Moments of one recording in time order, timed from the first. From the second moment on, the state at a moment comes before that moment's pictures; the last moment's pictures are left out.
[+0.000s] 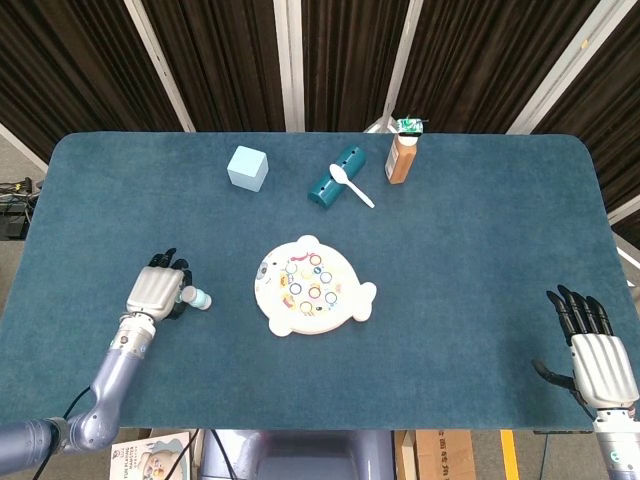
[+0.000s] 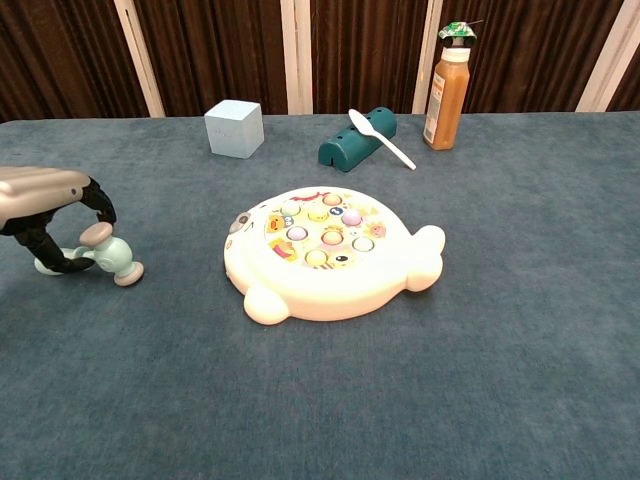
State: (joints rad) left arm -0.62 -1.44 -0.16 -1.64 0.83 1.06 0.71; right arm 0.07 -1.10 0.04 -1.62 -1.52 1.46 0.05
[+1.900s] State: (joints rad) left arm -0.70 -1.45 -0.17 -1.65 0.90 1.11 0.67; right arm 0.08 -1.10 0.05 -1.62 -1.50 1.46 0.05
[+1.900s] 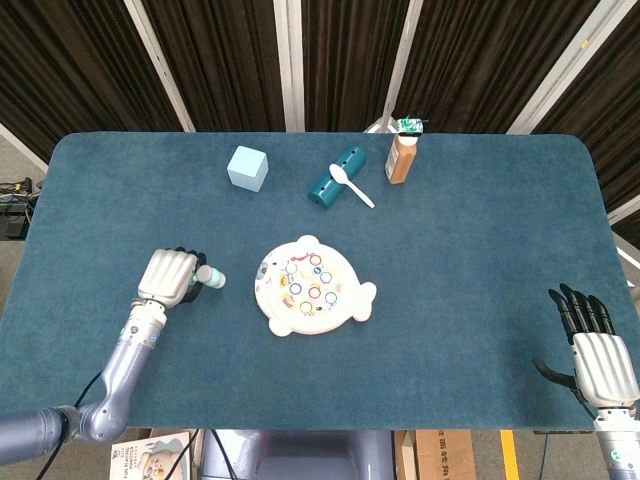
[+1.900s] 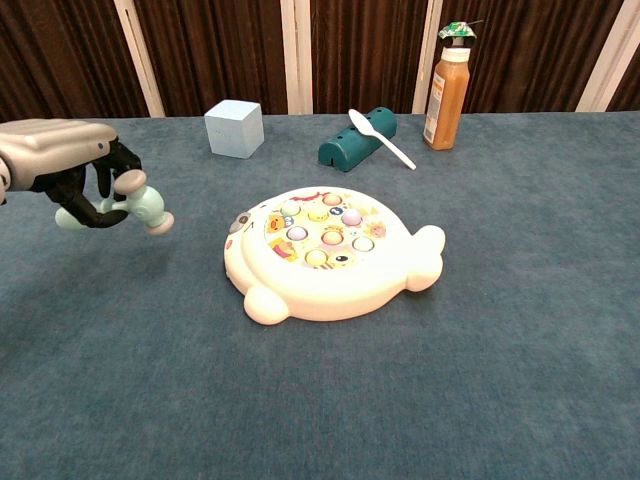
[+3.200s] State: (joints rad) left arm -1.08 -1.56 -0.29 -1.53 0.58 0.96 0.85; right arm 0.08 -1.09 0.06 -1.65 -1.46 1.43 0.09
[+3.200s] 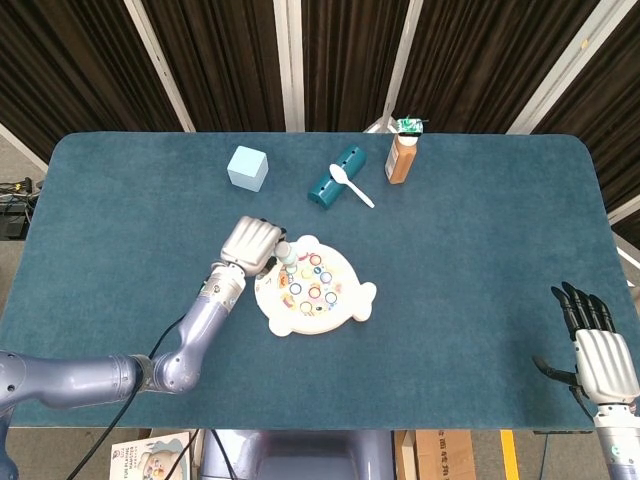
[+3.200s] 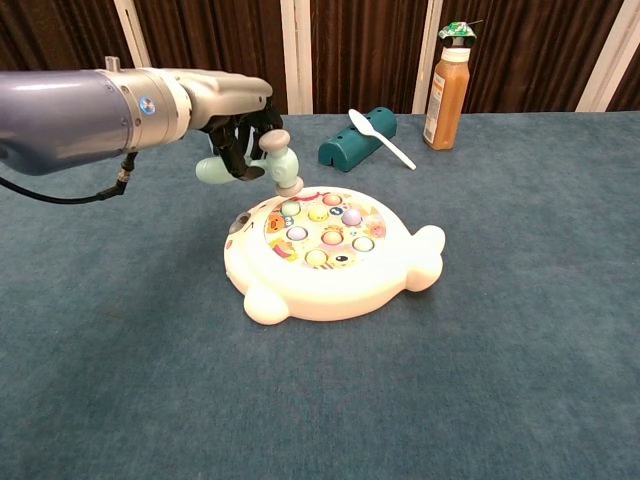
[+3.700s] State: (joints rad) left arm -1.09 -1.52 -0.26 -1.57 0.56 0.97 0.82; right arm 0.08 -1.09 0.06 -1.65 -1.47 1.43 0.08
